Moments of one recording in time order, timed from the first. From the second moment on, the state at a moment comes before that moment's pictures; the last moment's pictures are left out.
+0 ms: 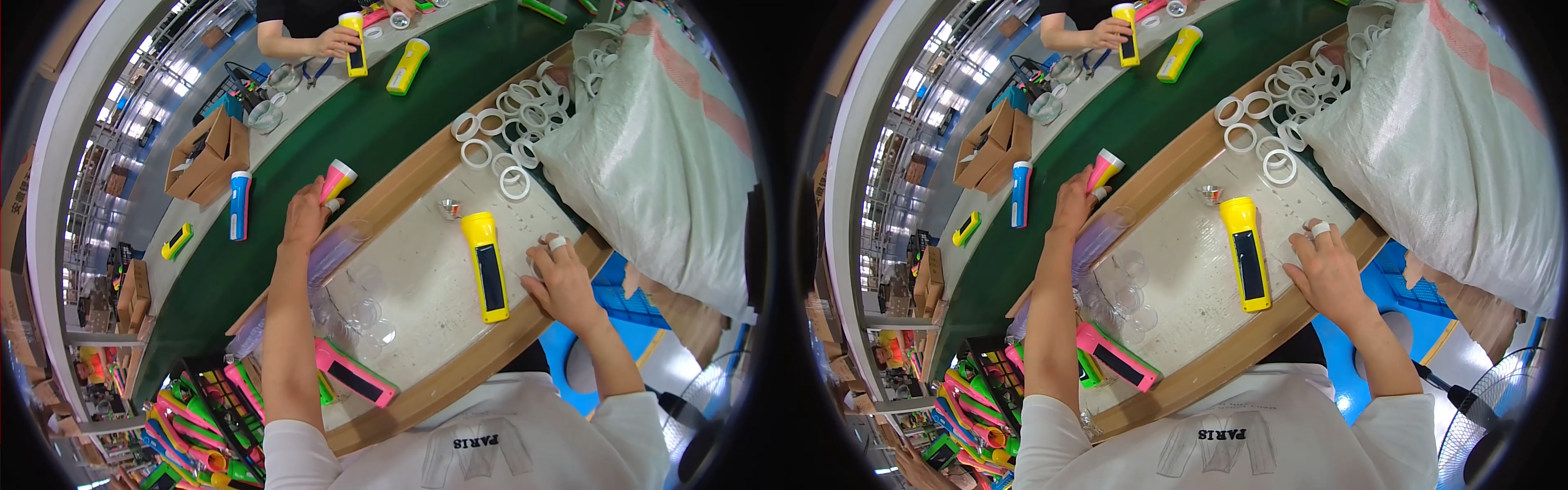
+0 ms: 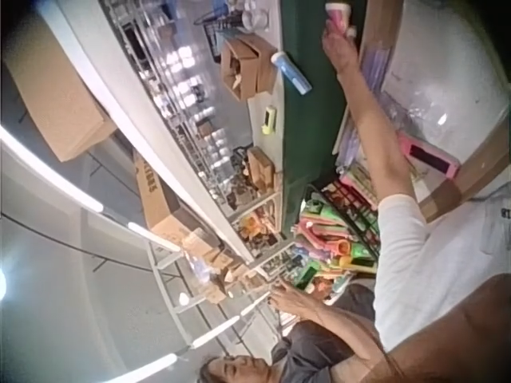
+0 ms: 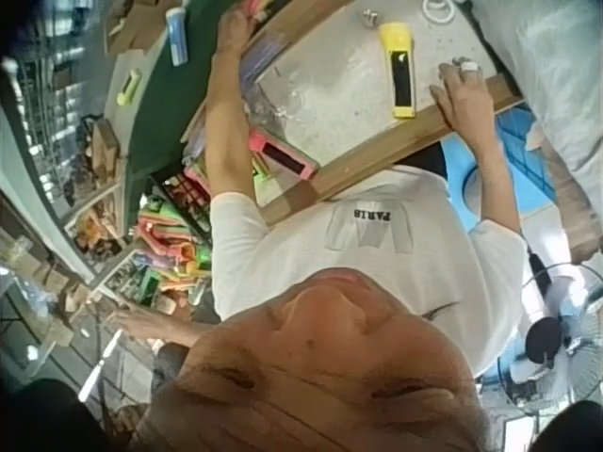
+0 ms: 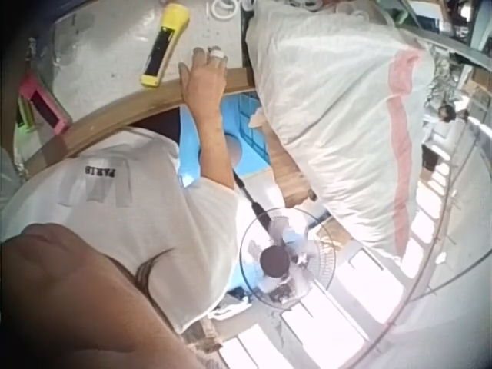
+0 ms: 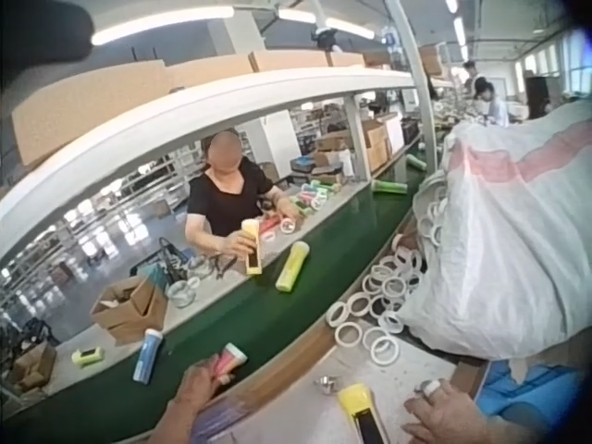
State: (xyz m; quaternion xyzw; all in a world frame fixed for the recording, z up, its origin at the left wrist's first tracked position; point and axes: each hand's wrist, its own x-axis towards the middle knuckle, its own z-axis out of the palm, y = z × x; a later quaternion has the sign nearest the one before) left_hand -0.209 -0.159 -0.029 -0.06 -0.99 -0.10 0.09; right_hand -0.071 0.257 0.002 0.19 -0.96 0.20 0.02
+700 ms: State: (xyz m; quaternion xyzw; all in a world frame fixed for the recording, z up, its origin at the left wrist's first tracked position) left_hand -0.141 -0.085 -0.019 -0.19 -0.97 0.06 0.16; right_hand -0.097 0.263 0.020 -0.10 -0.50 0.82 -0.26
